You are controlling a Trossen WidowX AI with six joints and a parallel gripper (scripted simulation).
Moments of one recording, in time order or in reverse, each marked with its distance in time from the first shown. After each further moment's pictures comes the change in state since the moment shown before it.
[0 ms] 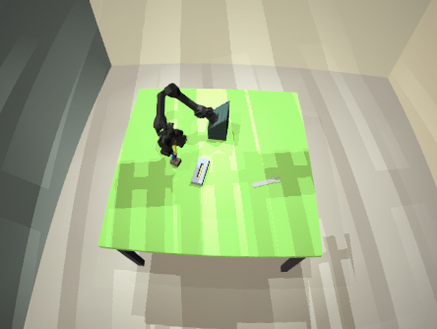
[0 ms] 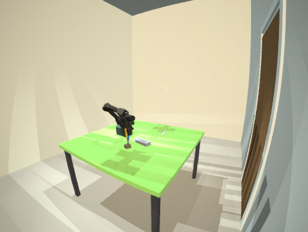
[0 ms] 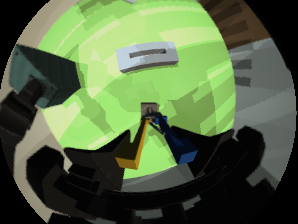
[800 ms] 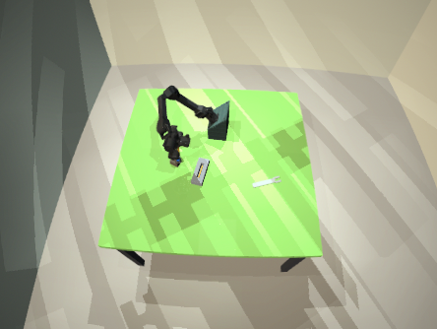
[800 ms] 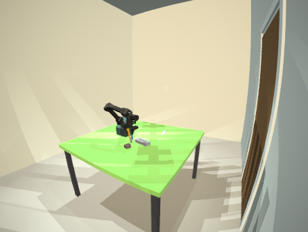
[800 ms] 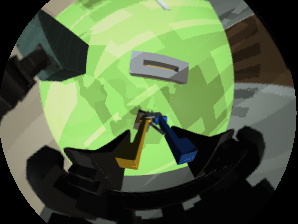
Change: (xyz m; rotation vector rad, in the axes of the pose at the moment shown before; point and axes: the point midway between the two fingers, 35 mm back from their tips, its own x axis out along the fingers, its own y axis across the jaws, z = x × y) arm 0.000 -0.009 0.030 -0.329 -0.003 -0.001
